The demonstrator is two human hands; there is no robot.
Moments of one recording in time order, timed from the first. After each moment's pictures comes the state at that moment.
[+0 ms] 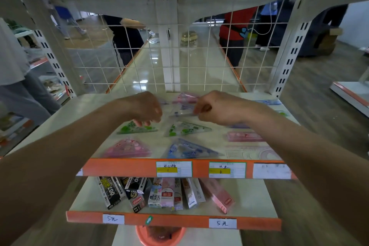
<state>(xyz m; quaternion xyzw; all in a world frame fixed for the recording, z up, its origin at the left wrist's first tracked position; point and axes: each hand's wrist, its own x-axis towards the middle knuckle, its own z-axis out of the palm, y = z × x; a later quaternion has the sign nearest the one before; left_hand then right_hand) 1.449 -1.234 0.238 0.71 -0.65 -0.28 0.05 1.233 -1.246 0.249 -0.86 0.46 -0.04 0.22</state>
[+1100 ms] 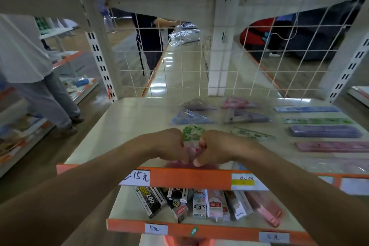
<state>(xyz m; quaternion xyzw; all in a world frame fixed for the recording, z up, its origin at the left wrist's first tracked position) 1.544 -1.192 0.196 0.66 -0.70 -0.28 -0.04 1.396 -1.207 0.201 -0.82 0.49 0.09 0.27</state>
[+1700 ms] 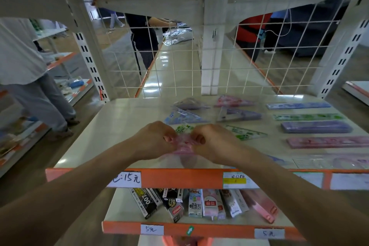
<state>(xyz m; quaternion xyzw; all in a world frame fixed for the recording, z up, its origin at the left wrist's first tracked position) 1.559 -1.188 0.189 0.63 -0.74 -0.19 0.10 1.379 -1.205 0.185 -0.85 0.47 -0.10 0.20</state>
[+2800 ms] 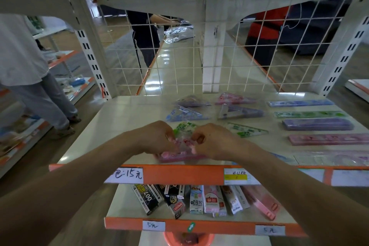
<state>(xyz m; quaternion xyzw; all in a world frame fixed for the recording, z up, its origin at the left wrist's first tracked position) 1.558 -1.189 0.194 0.67 -0.67 -0.32 0.03 1.381 -1.210 0.182 -0.83 0.49 -0.05 0.27</state>
